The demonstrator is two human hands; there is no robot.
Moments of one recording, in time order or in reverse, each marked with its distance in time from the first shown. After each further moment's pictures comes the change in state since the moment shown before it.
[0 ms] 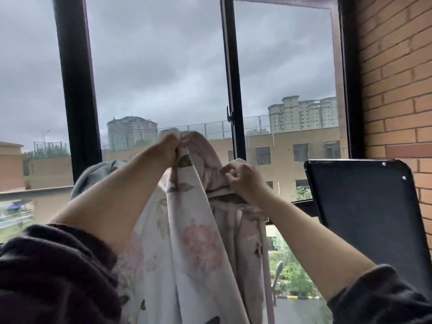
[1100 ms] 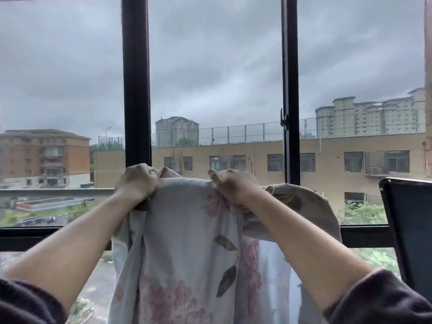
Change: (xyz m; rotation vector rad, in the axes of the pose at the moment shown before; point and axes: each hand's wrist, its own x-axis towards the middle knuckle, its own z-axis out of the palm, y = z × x) left_hand 0.022 -0.045 -0.179 1.260 0.483 0.196; right_hand 0.074 -0.092 0.084 -0.198 -0.279 -0.200
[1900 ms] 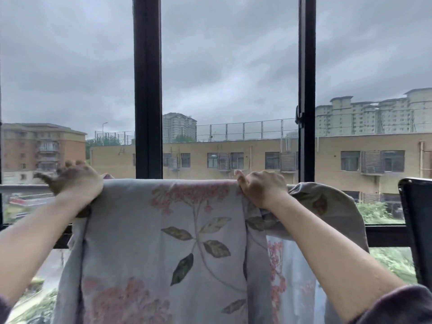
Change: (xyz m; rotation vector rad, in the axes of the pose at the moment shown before) left_hand 0.063 -0.155 -0.028 0.299 0.091 -0.300; right_hand 0.006 -0.009 0.019 -0.231 0.079 0.050
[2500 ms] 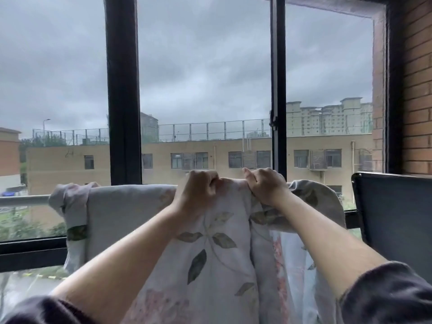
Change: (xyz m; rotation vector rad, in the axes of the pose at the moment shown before) left_hand -0.130 0.129 -0.010 -0.740 -0.108 0.957; right_hand -0.010 -0.006 -0.008 0.063 0.132 0.138
